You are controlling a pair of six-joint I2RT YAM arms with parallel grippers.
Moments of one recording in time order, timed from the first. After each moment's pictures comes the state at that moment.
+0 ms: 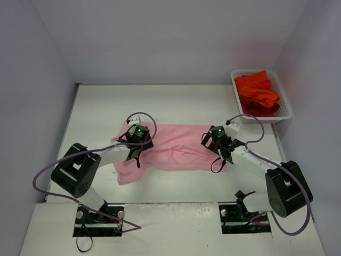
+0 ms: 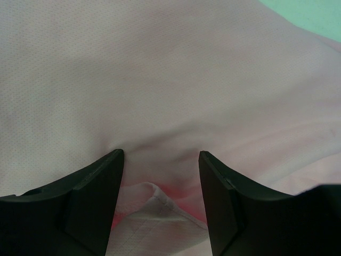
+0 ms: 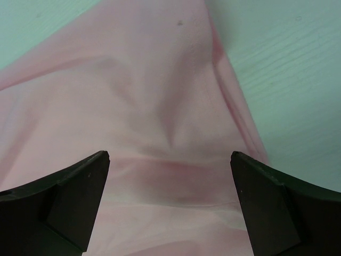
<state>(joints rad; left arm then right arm) -0.56 1.60 0.75 0.02 -0.36 -0.73 0.43 1.34 0.60 -0.18 0.39 0.86</state>
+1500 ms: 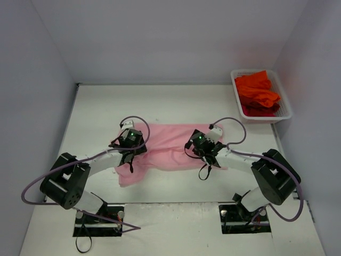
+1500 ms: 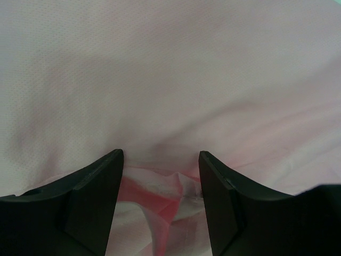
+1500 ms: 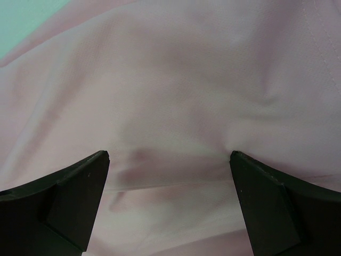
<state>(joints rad) -0.53 1.46 0.65 -0.05 -0.35 -0.70 0.68 1.50 0.63 -0.06 0.50 1.03</state>
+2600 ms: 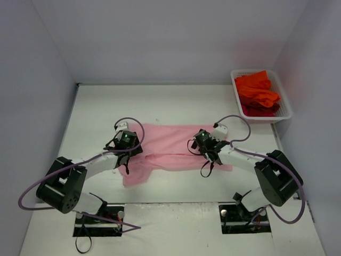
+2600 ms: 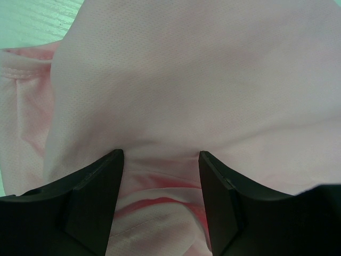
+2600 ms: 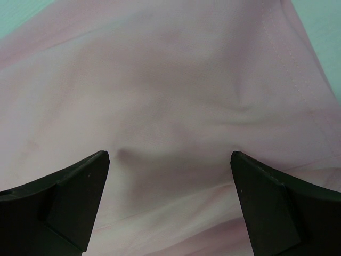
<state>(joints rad) -0.46 1.40 0.58 0.00 -0.32 -0.69 0.62 1.47 0.65 -0.20 0.56 0.99</state>
